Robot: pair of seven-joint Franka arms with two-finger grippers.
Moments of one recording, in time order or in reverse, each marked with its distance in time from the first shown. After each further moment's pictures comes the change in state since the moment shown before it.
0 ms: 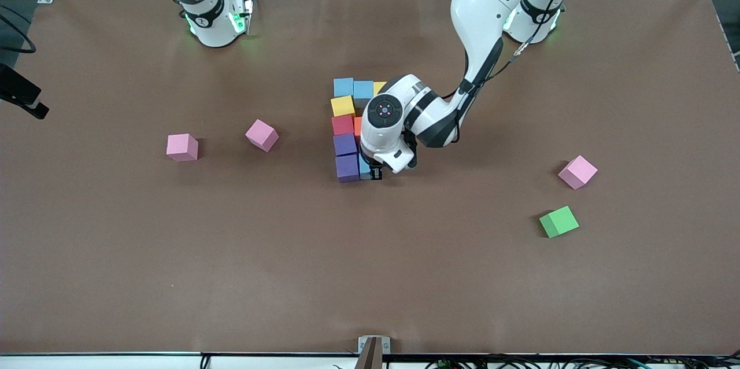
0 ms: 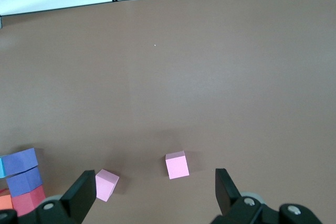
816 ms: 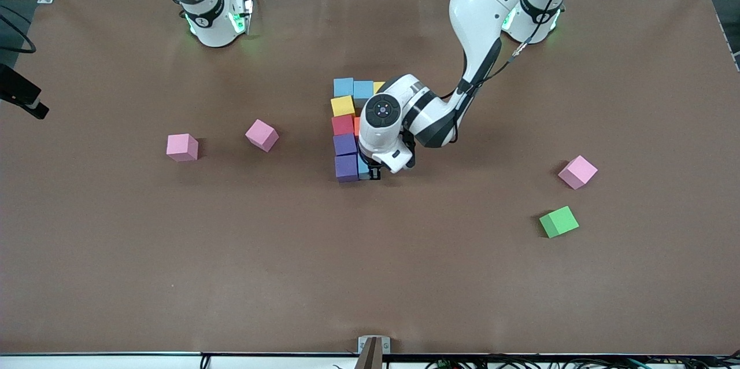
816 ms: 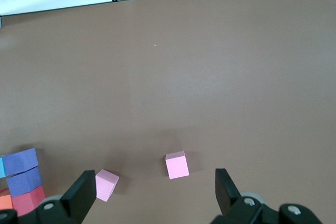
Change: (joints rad) left arm -0.003 0.009 0.002 0.014 0.002 -0.003 0.000; right arm 0.000 0.000 0.000 0.000 0.000 0.000 0.000
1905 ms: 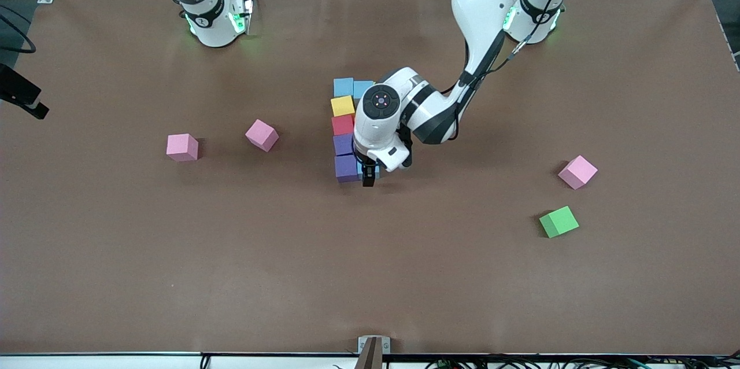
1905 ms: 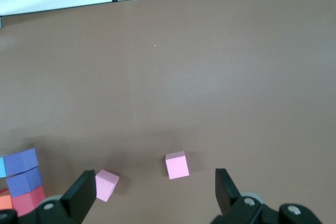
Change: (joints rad) left arm -0.001 -0.050 0.003 0.047 0.001 -0.042 0.012; right arm 0.000 0.000 0.000 0.000 0.000 0.000 0.000
